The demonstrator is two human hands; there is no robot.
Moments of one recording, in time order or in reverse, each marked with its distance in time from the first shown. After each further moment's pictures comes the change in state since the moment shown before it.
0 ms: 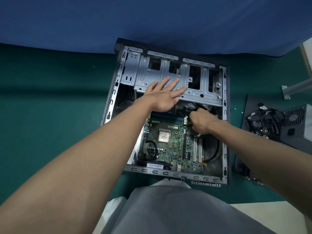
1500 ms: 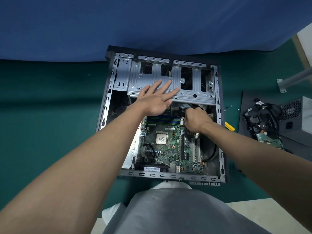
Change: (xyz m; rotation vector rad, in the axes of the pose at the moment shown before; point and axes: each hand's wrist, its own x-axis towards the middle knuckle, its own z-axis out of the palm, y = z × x) left_hand 0.001 0.000 0.003 0.048 0.031 -0.008; right_hand 0.002 -0.005 0.009 0.206 0.147 0.124
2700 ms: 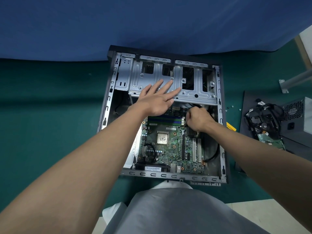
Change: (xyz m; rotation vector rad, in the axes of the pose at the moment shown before) left_hand -0.002 0.002 -0.001 0.008 0.005 -0.008; right_hand 0.008 0.006 0.003 0.175 -0.022 0.079
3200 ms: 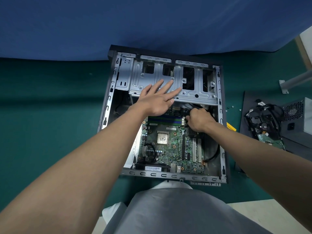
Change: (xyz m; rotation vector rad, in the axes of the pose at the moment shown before) left_hand -0.001 0.000 0.000 0.002 0.006 0.005; right_hand -0.003 -0.002 -0.001 -0.107 -0.001 -0.004
